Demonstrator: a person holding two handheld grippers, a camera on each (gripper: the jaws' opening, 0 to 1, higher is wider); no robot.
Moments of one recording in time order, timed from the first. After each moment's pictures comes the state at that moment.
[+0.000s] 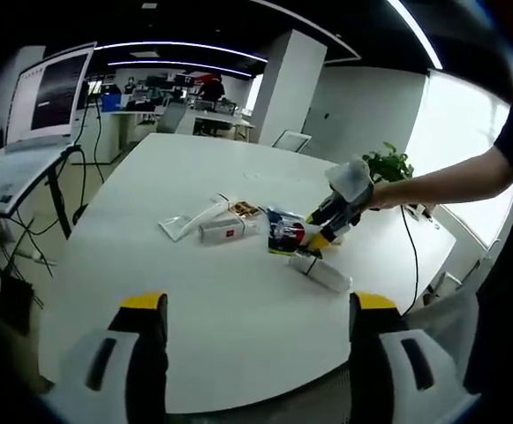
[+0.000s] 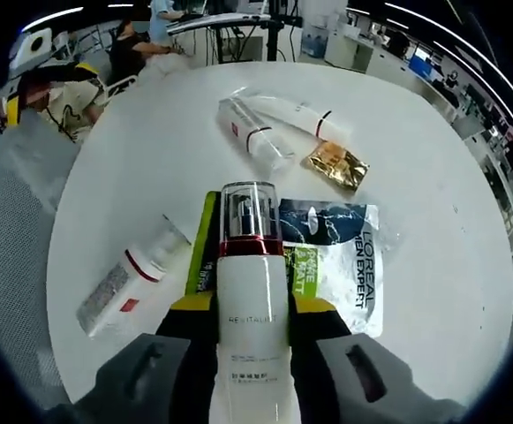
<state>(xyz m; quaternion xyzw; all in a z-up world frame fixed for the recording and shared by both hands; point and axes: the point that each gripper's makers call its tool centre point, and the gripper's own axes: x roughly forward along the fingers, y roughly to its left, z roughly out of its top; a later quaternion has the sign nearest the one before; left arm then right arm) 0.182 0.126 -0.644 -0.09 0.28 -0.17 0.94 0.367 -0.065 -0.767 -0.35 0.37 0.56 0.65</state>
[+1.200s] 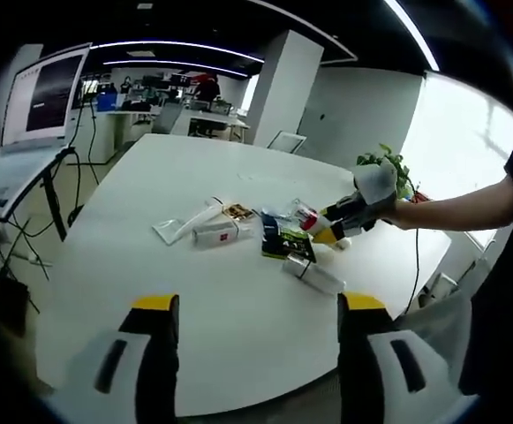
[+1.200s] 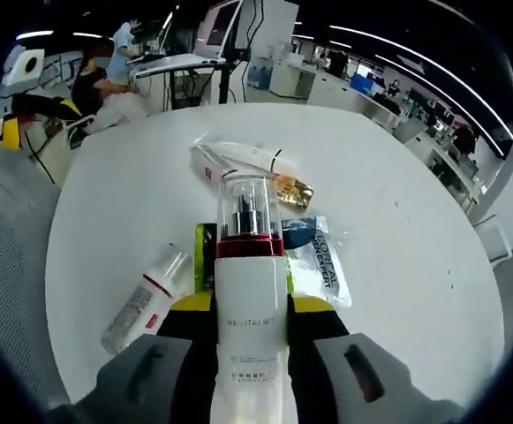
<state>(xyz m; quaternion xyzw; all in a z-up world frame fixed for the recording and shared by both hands) 0.186 0.120 -0.635 -0.10 0.27 -0.19 0.94 0.357 -0.081 -0.716 -0.29 0.30 0.47 0.78</state>
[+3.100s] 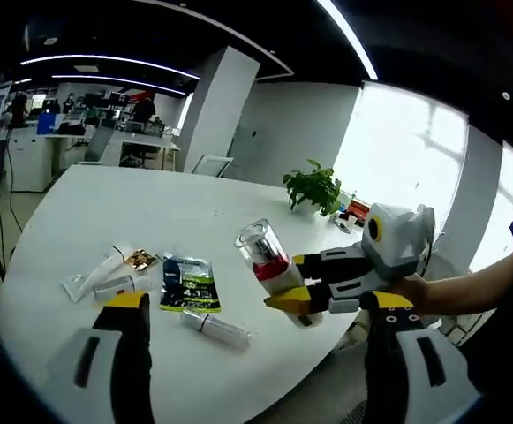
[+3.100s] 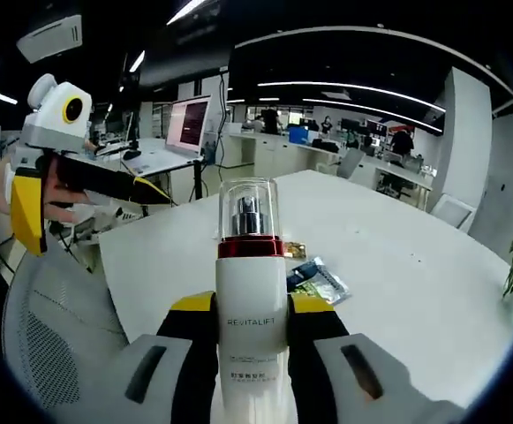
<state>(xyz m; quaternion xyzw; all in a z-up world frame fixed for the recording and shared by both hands) 0.199 -0.008 -0.560 -0.11 0.21 -0.35 0.91 0.235 -0.072 -0.612 -0.14 0.19 0.38 0.89</state>
